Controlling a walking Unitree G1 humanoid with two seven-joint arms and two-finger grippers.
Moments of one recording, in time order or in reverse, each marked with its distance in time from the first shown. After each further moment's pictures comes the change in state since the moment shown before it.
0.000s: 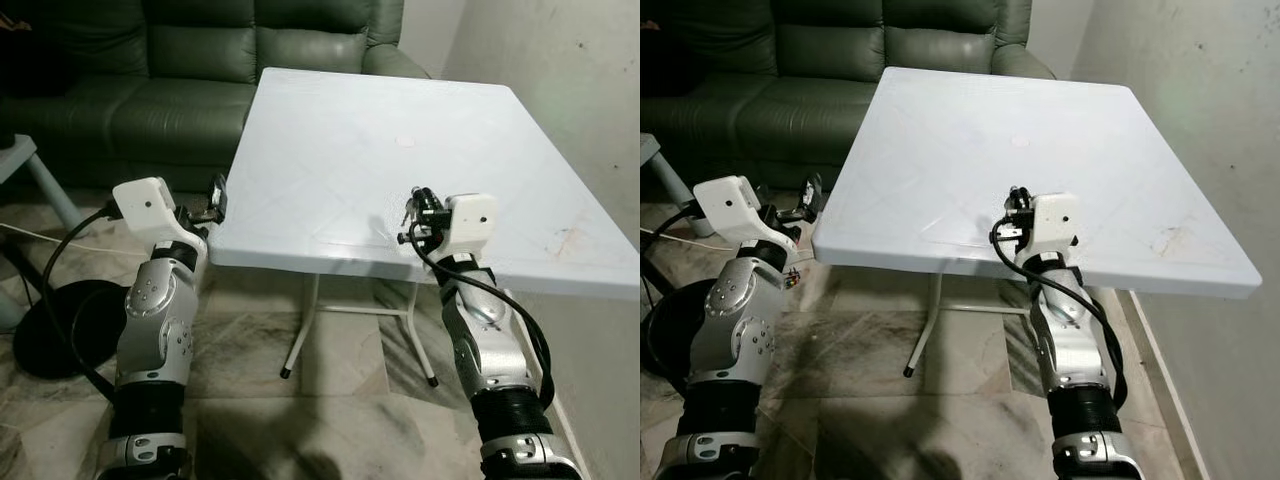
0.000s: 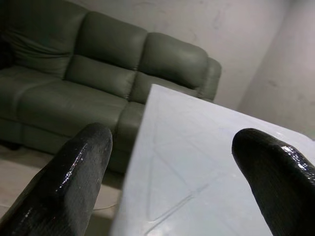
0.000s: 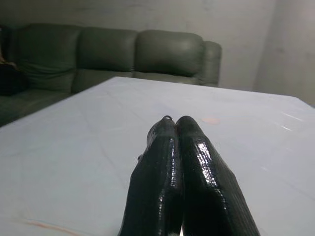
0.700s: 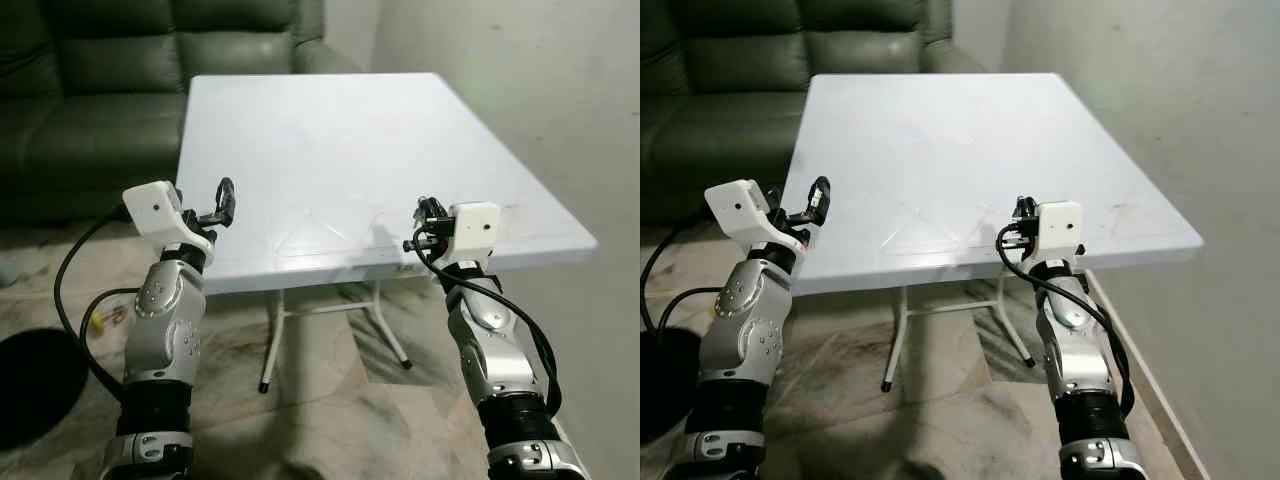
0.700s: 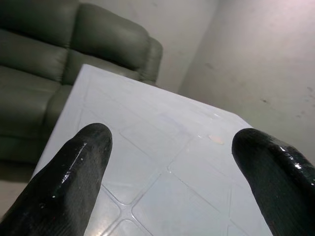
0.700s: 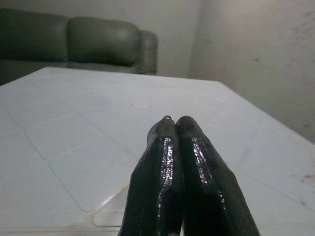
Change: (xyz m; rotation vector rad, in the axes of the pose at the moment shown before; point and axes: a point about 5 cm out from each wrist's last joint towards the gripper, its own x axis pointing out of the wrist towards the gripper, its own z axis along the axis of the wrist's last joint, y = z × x) left arm 0.001 -0.006 -0.005 -0.037 0.021 -0.013; right arm -0.004 -0.003 -0.005 -0.005 0.033 -0.022
